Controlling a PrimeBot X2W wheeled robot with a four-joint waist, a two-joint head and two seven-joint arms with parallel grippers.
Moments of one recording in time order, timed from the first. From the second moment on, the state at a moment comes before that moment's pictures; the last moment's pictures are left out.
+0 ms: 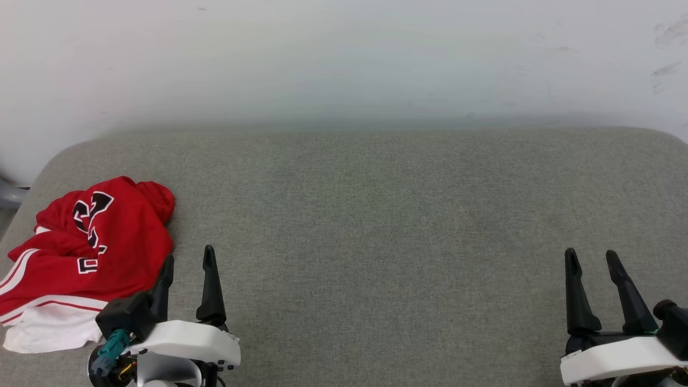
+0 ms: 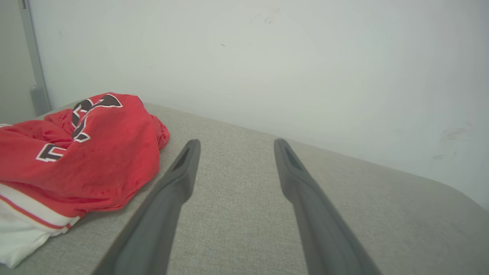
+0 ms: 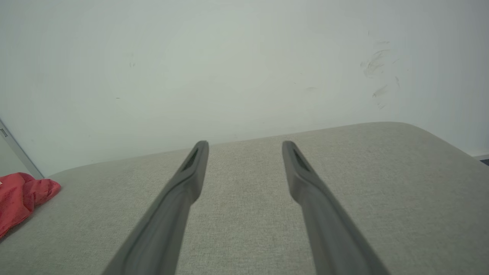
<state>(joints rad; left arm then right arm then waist) -0.04 0.05 0.00 0.12 -0.34 0.04 -0.19 0.04 -0.05 -0.10 0.03 0.27 0.13 -0.19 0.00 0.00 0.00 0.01</state>
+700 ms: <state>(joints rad) -0.03 0.05 -0.01 0.12 -0.17 0.05 -0.23 0.06 -0.05 -0.10 -0.01 0.12 0.13 -0.23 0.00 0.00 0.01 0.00</state>
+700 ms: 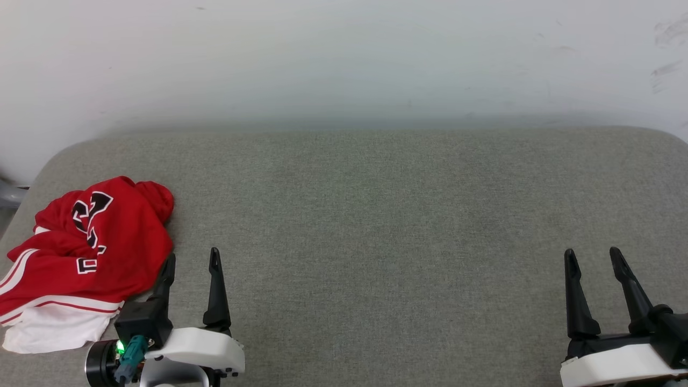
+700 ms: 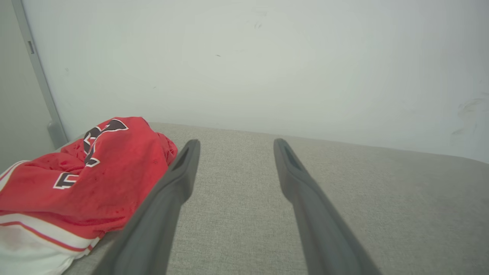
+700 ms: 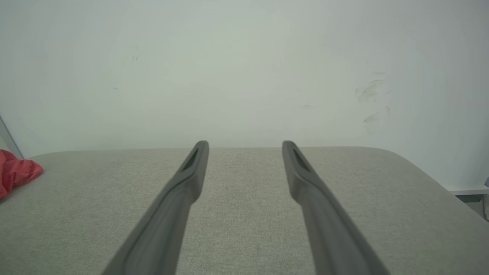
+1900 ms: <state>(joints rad) -0.03 0.05 0.00 0.16 -0.16 0.02 -0.26 0.07 -0.05 -0.10 0.00 0.13 0.13 -0.26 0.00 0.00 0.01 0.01</state>
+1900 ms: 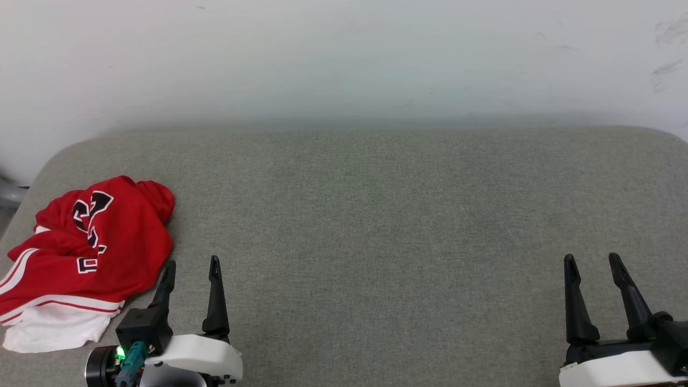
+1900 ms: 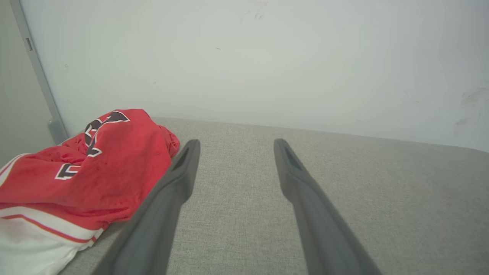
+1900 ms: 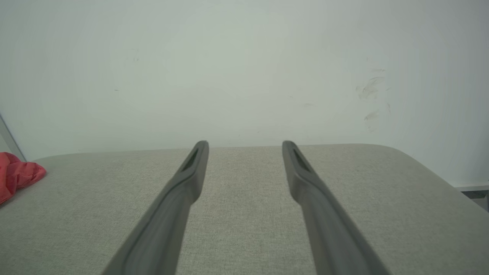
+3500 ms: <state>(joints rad) -0.04 0.05 0.07 0.18 -0.16 0.02 -0.26 0.09 -0.05 -0.06 0.01 0.12 0.13 -0.26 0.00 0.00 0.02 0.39</state>
